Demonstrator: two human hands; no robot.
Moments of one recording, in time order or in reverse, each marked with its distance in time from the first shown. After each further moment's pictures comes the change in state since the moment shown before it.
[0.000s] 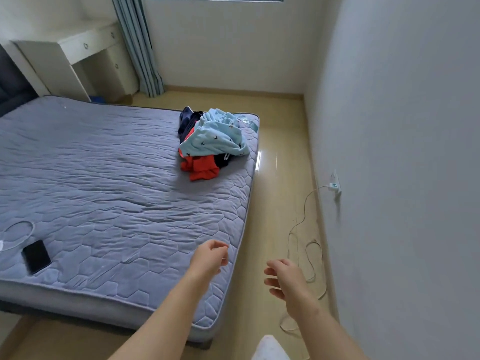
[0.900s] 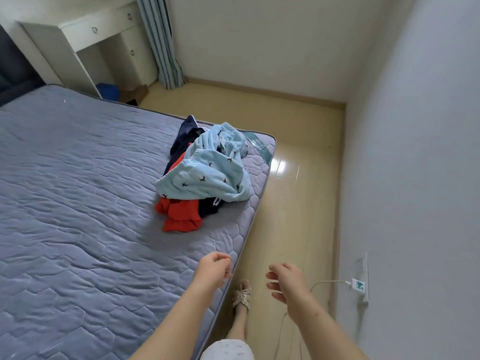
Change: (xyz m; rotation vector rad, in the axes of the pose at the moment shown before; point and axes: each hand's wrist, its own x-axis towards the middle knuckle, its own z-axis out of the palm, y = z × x) left_hand 0.340 0.236 0.158 -0.111 0.140 -0.185; right_hand 0.381 -0.289 -0.062 -0.135 -0.102 0.103
